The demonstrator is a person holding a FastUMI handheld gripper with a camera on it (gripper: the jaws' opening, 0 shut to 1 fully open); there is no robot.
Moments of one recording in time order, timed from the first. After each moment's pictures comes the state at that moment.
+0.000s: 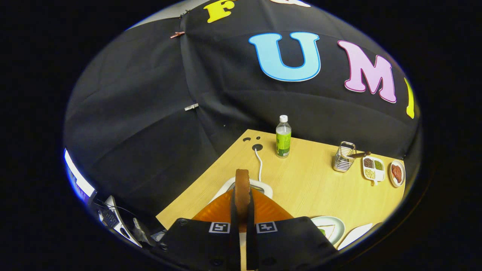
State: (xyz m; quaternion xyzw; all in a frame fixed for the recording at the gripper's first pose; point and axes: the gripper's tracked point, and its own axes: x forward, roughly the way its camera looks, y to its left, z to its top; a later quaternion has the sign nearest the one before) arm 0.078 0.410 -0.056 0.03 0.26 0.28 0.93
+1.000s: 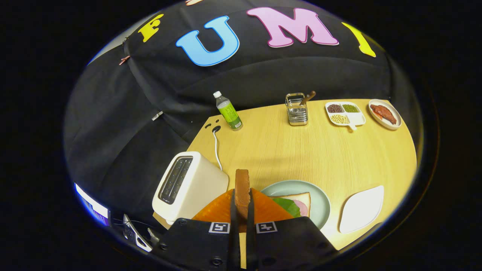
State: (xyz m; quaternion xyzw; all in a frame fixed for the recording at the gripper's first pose) arm 0.071 0.249 -0.172 0.16 0.35 0.20 0.90
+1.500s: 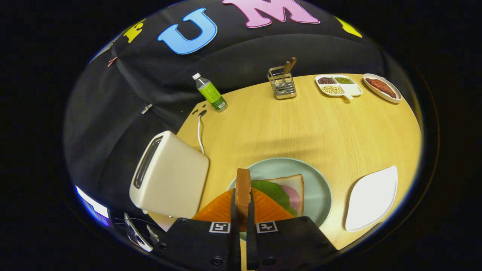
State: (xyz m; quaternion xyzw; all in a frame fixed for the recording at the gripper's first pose) arm 0.071 0.218 -0.249 0.17 0.39 0.19 0.89
